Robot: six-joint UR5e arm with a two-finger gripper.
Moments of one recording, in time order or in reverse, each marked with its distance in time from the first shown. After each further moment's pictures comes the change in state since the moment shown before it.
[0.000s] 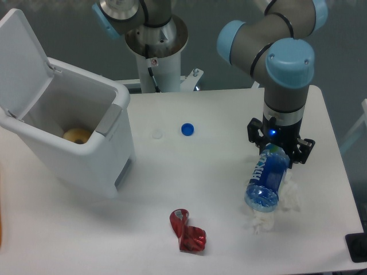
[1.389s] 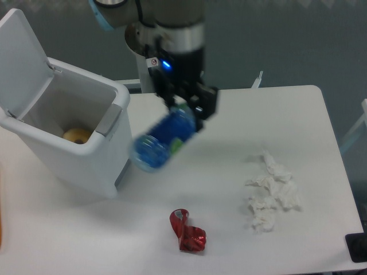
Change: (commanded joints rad) arm -0.357 0.393 -0.035 -0.161 -0.193 -0.286
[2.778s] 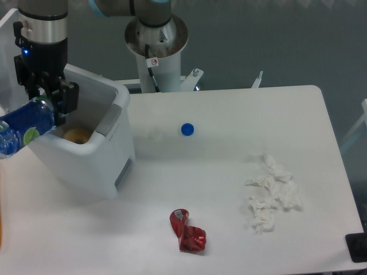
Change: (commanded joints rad) arm -0.263 -0.026 -0.123 0.130 -0.065 -0.341
